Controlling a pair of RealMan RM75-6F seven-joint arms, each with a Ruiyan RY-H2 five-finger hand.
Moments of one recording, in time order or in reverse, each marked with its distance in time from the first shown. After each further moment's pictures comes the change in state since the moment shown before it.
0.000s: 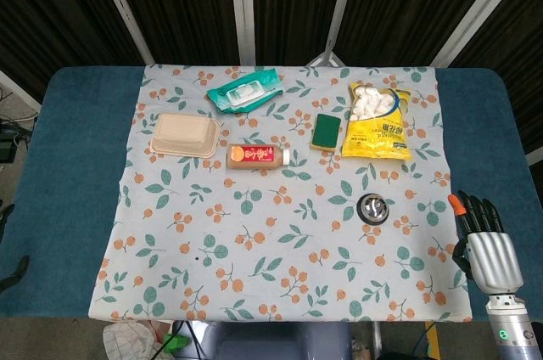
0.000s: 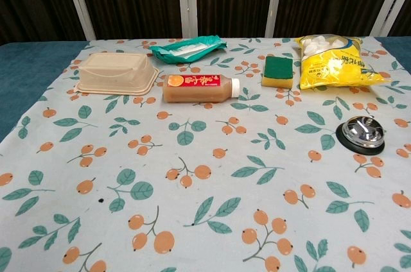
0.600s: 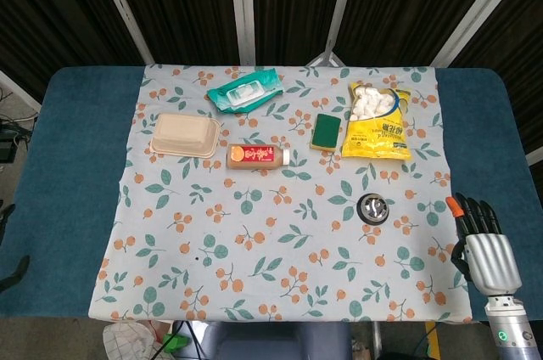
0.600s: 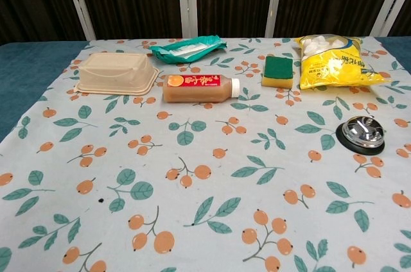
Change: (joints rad) left arm 0.001 -0.001 0.000 -0.002 0.007 0.007 0.001; right arm -0.002 0.003 -0.009 -0.001 -0.006 -0.007 0.006
